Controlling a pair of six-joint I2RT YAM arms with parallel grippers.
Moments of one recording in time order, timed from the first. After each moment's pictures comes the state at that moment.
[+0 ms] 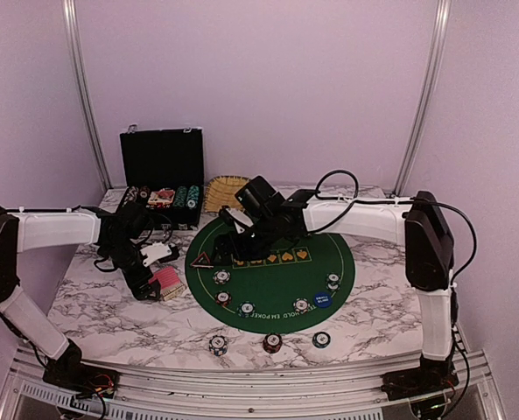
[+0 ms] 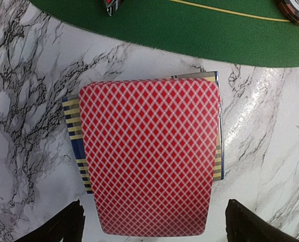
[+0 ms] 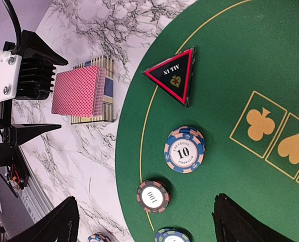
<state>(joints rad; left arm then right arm) -0.42 1.55 0.93 -0.72 0.09 0.57 0.91 2.10 1.74 -0.55 -0.29 0.44</state>
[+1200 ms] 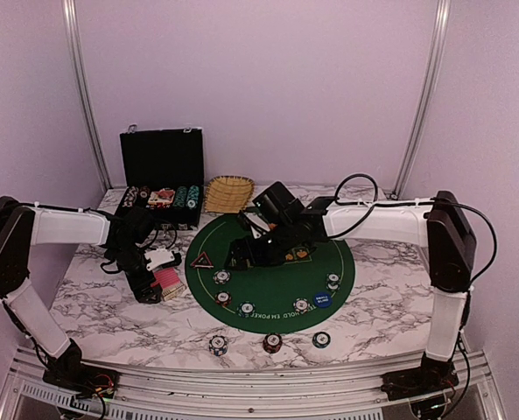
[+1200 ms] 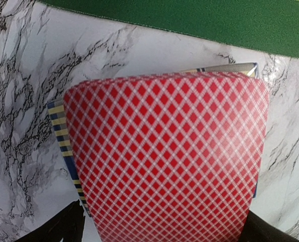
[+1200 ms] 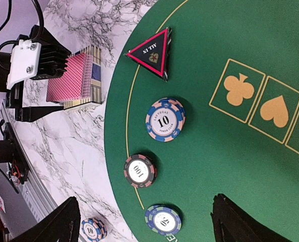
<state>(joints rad) -0.42 1.64 0.93 -0.67 0.04 0.61 0.88 1.95 1.51 -0.46 -0.28 0.48</state>
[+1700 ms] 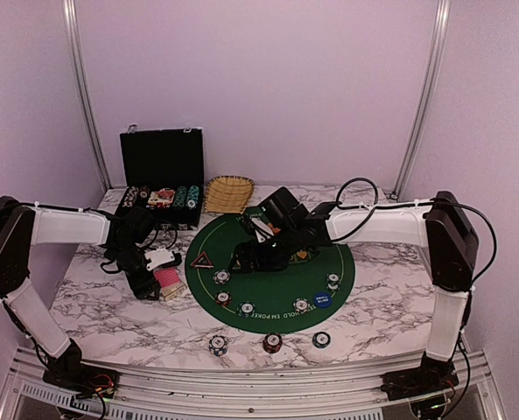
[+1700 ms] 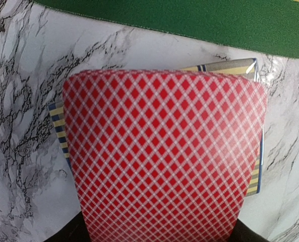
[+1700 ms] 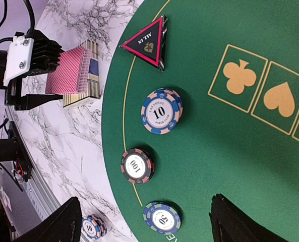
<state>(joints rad) -0.42 1.65 0.93 -0.68 0.05 0.62 0.86 1.94 1.44 -0.40 -0.33 0.51</state>
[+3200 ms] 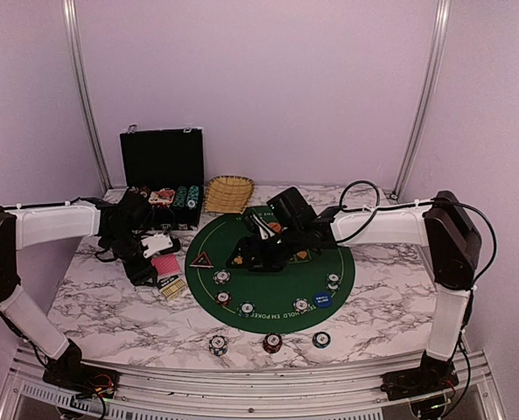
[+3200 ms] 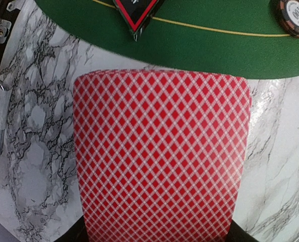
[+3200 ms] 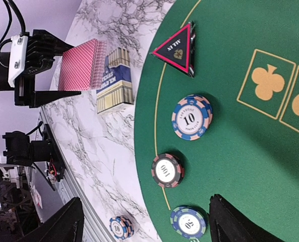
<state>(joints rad) -0.42 1.56 1.00 -0.76 0.03 0.63 0.82 1.93 1.36 -0.24 -0.50 0.59</state>
